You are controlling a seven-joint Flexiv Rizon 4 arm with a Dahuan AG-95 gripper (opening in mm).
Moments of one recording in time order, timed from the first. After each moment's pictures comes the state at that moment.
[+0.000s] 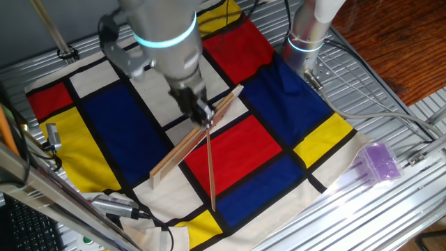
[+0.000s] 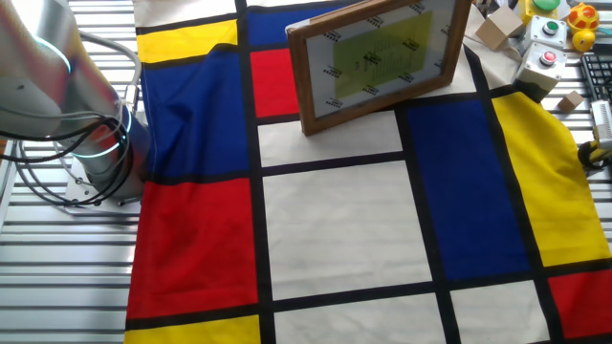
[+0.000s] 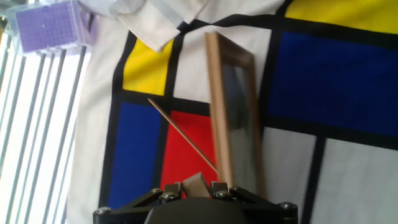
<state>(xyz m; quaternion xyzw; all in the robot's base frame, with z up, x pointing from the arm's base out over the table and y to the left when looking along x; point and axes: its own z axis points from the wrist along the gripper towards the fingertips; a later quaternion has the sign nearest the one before) 0.508 0.228 0.301 0.15 -0.99 -0.05 0.05</state>
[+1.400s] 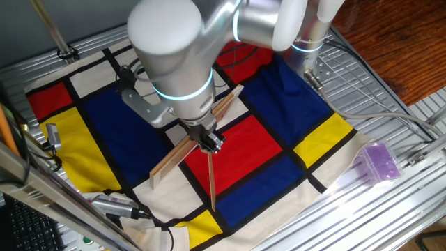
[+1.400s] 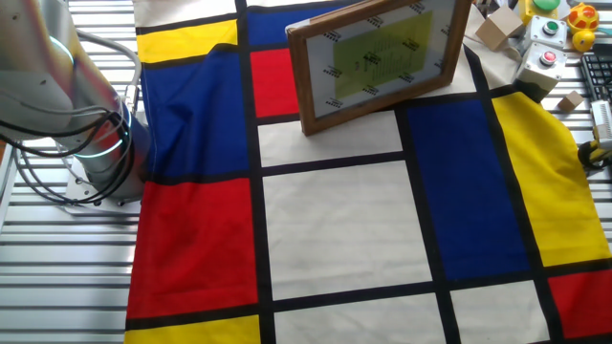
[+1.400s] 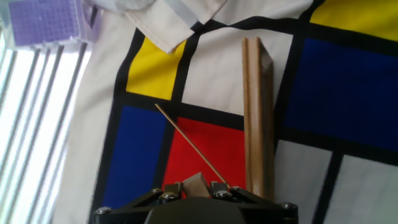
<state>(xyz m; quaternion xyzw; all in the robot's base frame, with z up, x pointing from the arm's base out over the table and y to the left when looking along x) 0.508 0.251 0.262 0.20 -0.98 -0.01 0.06</state>
